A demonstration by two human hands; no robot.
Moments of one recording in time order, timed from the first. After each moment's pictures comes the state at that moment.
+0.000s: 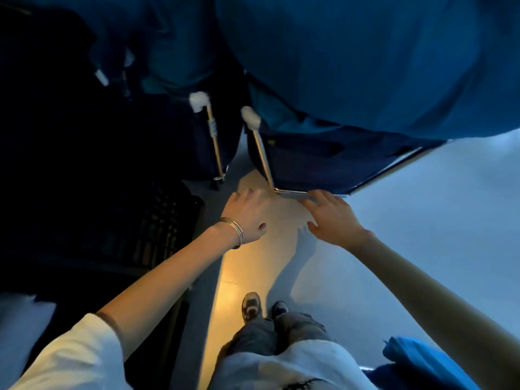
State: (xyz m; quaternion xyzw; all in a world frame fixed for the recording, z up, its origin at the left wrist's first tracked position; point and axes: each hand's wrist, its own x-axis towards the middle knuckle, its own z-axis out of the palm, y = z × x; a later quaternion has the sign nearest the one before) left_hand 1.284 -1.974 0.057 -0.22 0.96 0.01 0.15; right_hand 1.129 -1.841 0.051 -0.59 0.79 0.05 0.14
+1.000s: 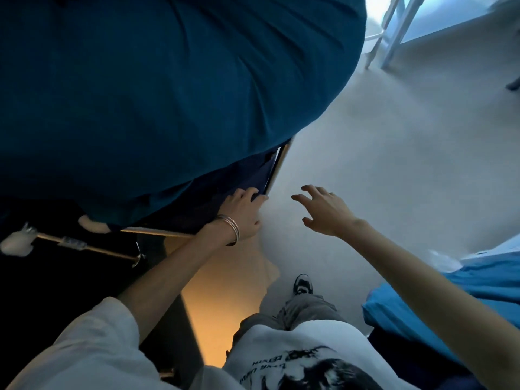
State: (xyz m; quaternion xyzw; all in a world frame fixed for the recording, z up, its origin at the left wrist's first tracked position) left_hand 0.999 -1.910 0.050 0.05 0.98 0.02 0.20; right_hand 0.946 -1.709 0.045 -0.33 0.93 0.02 0.19
